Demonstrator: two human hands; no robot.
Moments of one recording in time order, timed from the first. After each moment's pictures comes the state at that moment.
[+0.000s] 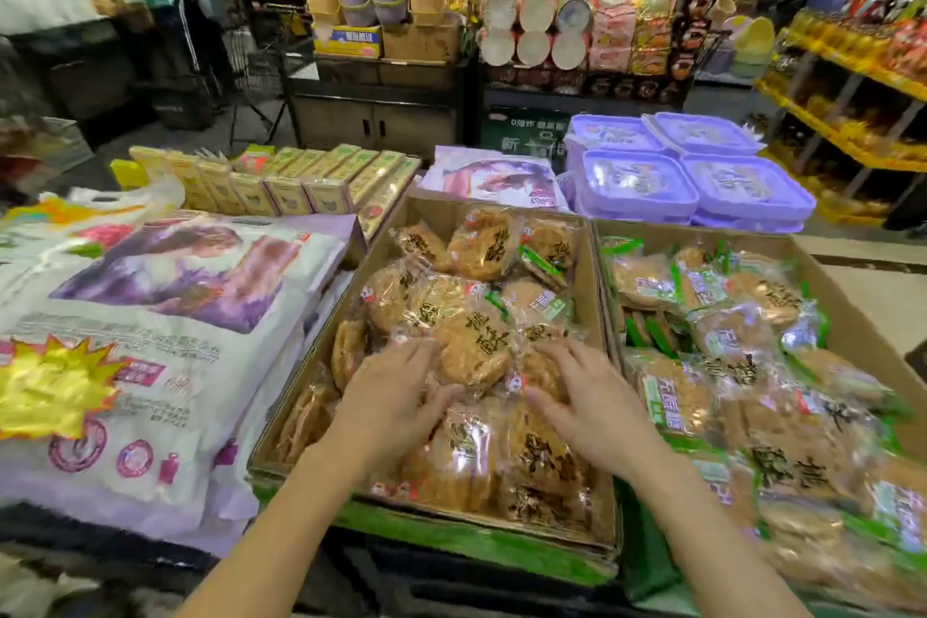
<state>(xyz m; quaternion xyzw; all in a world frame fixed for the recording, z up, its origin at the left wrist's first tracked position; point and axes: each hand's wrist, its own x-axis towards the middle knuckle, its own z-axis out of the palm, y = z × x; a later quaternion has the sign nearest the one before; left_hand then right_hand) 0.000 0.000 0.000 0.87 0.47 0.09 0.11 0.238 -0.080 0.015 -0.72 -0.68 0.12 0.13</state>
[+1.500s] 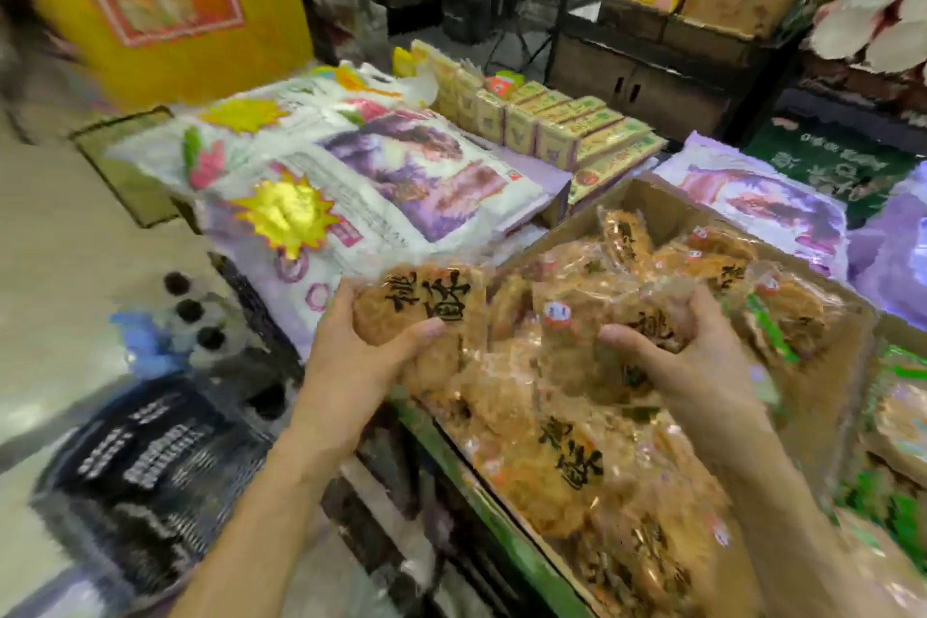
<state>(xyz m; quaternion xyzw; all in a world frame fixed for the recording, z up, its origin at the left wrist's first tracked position) -0.080 -0.068 0.029 0.34 0.65 0.58 0.35 0.181 0.013 0.064 -0.49 -0.60 0.48 0.41</state>
